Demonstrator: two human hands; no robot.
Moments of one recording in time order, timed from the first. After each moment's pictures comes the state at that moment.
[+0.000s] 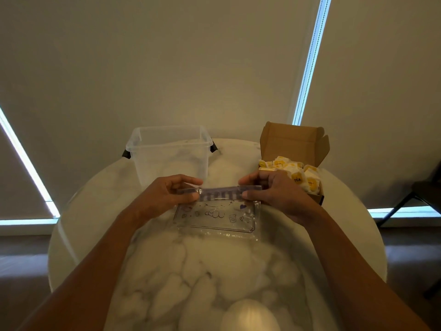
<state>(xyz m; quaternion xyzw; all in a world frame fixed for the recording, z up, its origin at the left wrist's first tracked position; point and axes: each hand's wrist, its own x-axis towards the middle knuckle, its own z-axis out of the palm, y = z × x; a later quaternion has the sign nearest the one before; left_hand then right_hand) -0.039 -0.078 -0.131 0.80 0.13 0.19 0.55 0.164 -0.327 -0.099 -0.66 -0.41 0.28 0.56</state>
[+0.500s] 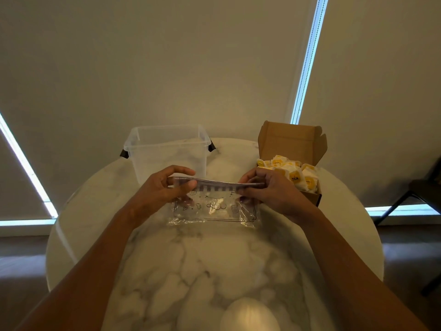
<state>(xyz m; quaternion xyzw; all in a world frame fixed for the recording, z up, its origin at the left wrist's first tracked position) -0.043 -0.092 -0.118 0.77 0.15 0.23 0.57 0.160 -0.326 -0.100 -0.66 -0.43 0.25 0.56</state>
